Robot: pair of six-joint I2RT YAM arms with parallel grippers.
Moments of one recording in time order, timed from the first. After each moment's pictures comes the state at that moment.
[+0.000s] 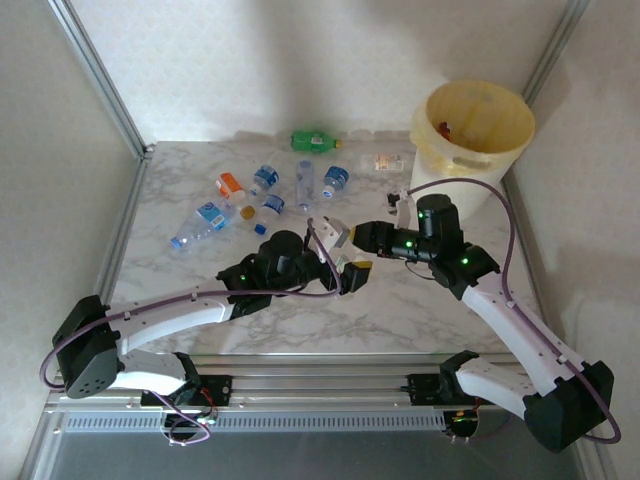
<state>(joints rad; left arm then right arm) -0.96 1.31 0.89 0.19 0.05 -0.22 0.51 1.05 0.95 -0.41 -0.51 0.65</state>
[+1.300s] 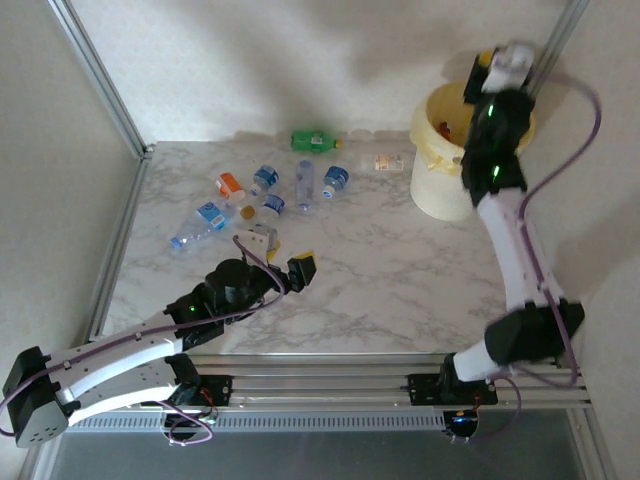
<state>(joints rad) -0.90 0.90 0.58 0.12 -0.28 -0.51 0.13 1.56 1.77 0.05 0.42 -0.11</state>
